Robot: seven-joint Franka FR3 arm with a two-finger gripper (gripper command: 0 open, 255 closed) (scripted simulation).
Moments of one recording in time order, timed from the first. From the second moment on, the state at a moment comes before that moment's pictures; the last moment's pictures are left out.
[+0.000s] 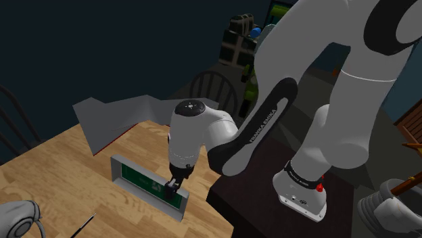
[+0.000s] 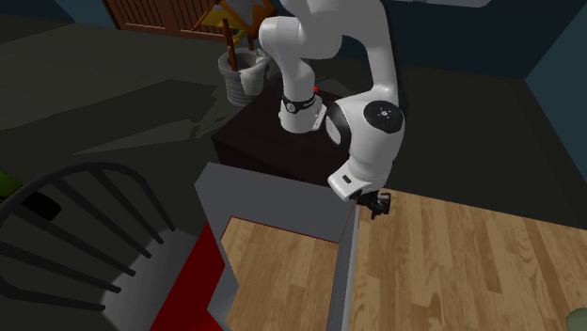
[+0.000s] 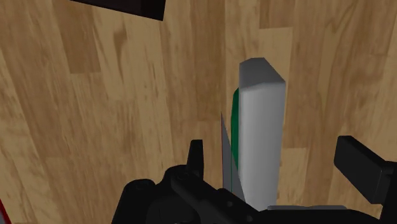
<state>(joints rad) 0.32 0.21 0.49 -2.50 -0.14 2.70 0.66</state>
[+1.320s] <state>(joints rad) 0.34 0.25 0.46 -2.49 -0.18 2.74 0.69</state>
